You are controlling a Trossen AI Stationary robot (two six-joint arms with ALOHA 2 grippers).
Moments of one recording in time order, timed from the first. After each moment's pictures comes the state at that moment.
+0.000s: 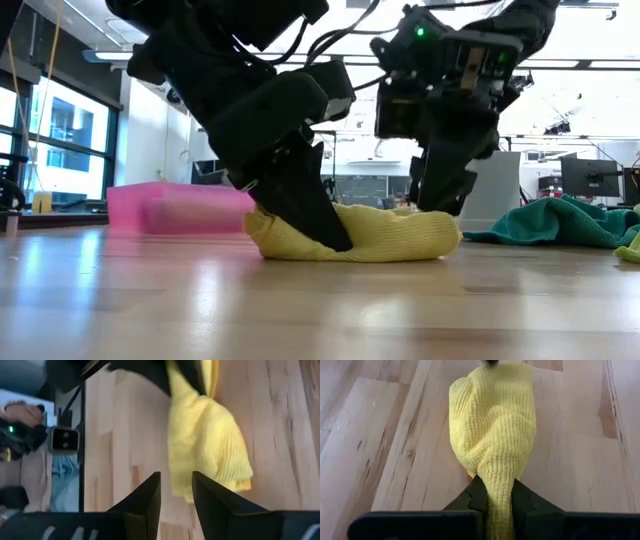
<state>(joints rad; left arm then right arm) -0.22 2.02 1.08 0.01 -0.20 -0.40 0.05 1.72 0.83 -0.01 -0.59 0.46</state>
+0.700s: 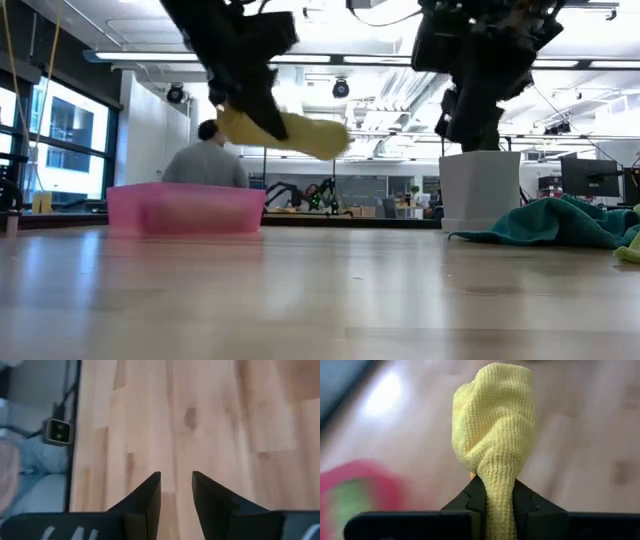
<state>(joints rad) -0.04 1.57 1.07 -0.52 -0.48 -0.40 0.08 1.40 0.84 -0.33 -0.36 0.36</state>
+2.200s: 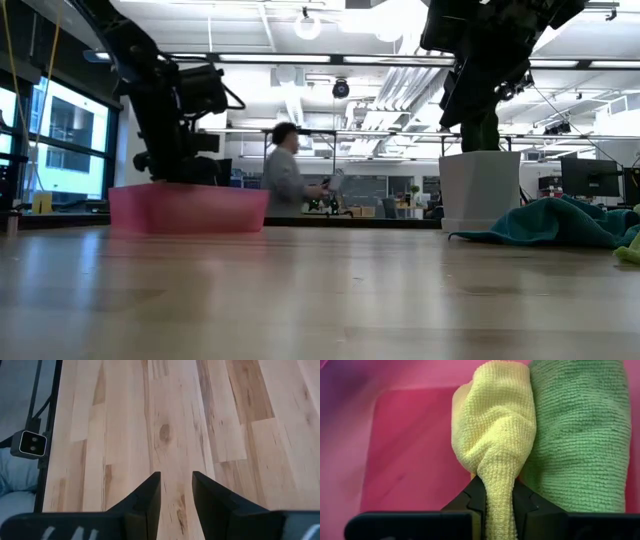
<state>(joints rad) 0.61 1.42 0.61 -0.34 -0.36 -0.26 0.12 1.31 0.84 -0.38 -0.17 0.34</state>
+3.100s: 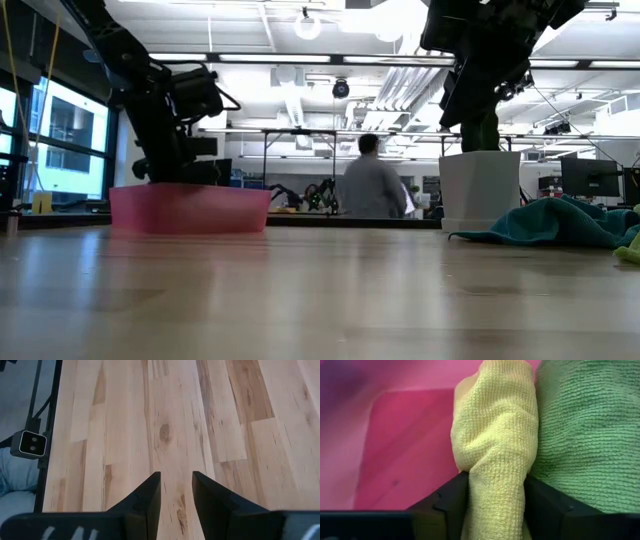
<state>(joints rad) 0.62 1.41 0.55 -0.23 -0.36 -0.25 0.12 1.31 0.84 -0.38 -0.17 0.34</state>
